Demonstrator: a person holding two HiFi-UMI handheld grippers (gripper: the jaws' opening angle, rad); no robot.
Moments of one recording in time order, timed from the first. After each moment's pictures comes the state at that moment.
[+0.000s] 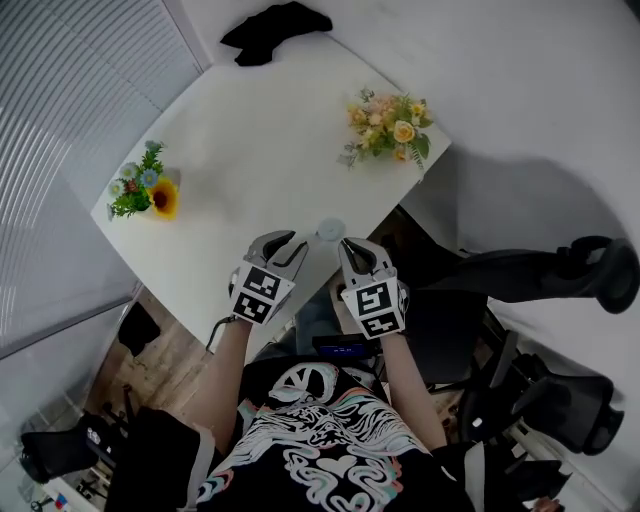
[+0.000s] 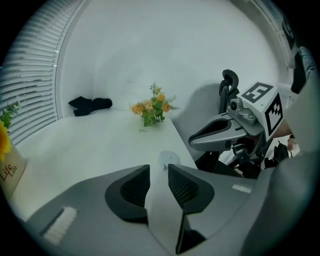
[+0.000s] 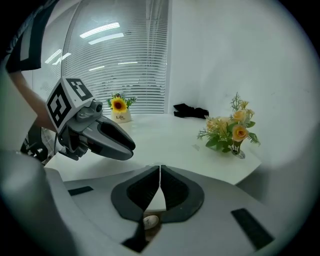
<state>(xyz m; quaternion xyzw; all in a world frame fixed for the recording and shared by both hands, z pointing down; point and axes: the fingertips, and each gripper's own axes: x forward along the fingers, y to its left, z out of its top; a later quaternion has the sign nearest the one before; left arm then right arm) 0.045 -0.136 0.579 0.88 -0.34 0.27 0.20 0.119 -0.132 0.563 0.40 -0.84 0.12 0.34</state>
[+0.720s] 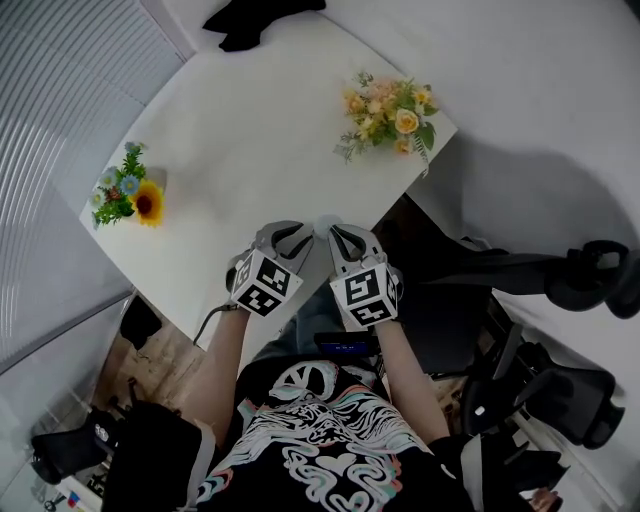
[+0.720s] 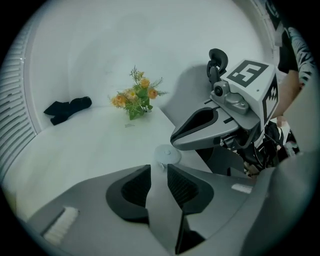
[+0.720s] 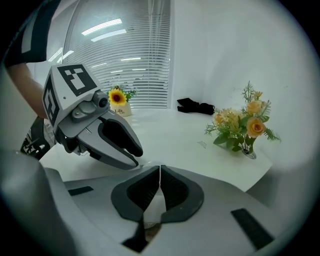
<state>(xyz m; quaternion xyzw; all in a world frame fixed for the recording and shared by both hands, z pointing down) 0.071 -0.147 0.605 0.89 -0.26 0.34 0.15 0.106 -0.154 0.592 0.37 -0.85 0.12 0.36</state>
